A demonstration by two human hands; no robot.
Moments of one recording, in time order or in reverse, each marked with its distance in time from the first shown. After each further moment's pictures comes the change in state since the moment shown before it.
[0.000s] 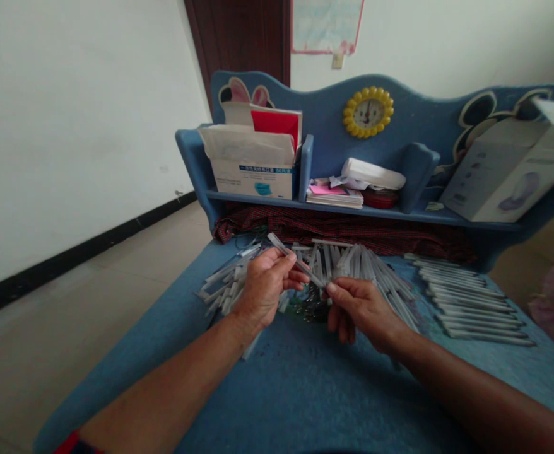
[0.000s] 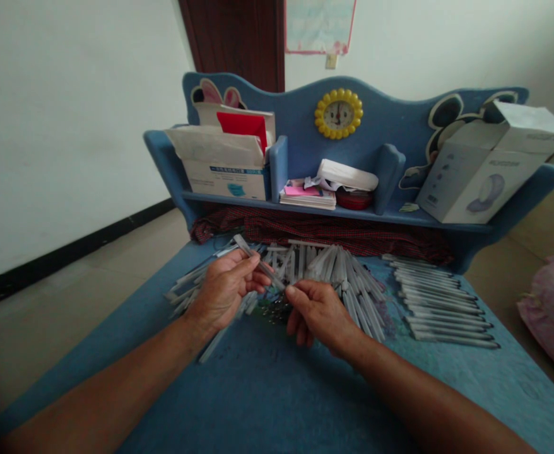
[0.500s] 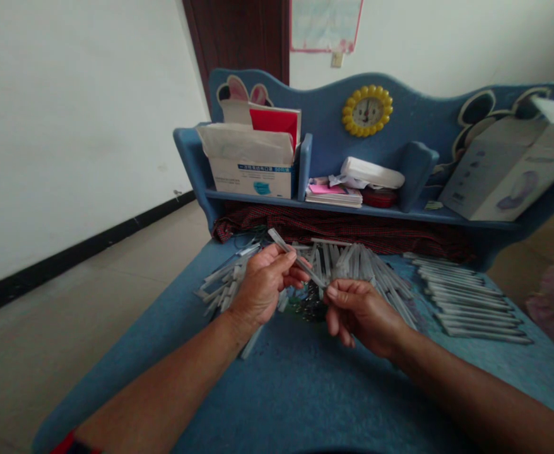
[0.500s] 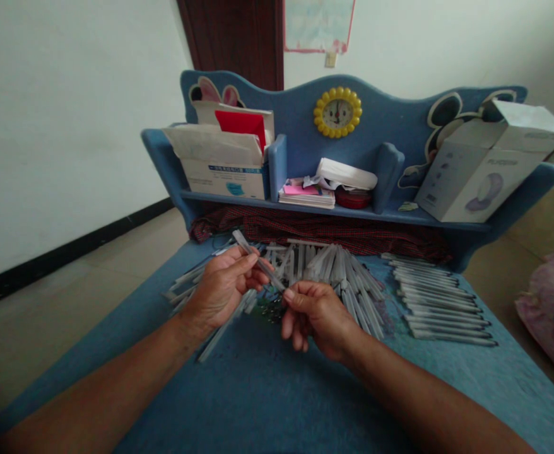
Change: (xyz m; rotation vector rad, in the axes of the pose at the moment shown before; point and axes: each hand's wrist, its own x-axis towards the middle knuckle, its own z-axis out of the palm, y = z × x) left_hand 0.001 0.004 -0.002 -0.052 -0.098 0.023; right_hand -0.001 0.005 -0.001 0.371 -0.155 0.039
